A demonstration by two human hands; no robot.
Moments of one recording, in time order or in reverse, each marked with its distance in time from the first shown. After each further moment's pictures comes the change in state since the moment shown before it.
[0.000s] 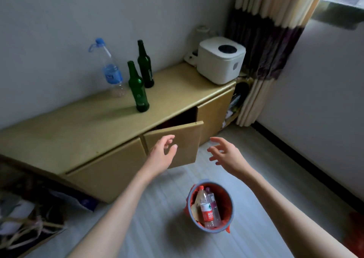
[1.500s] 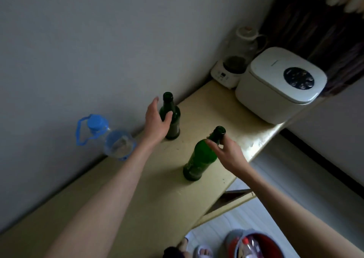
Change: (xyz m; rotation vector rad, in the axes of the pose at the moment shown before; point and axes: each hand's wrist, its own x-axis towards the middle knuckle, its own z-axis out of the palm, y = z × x) left_hand 0.524 -0.032 -0.209 0.010 0.042 -0.056; right_hand 0.442 -0.202 0.093 -0.050 0.017 0.161
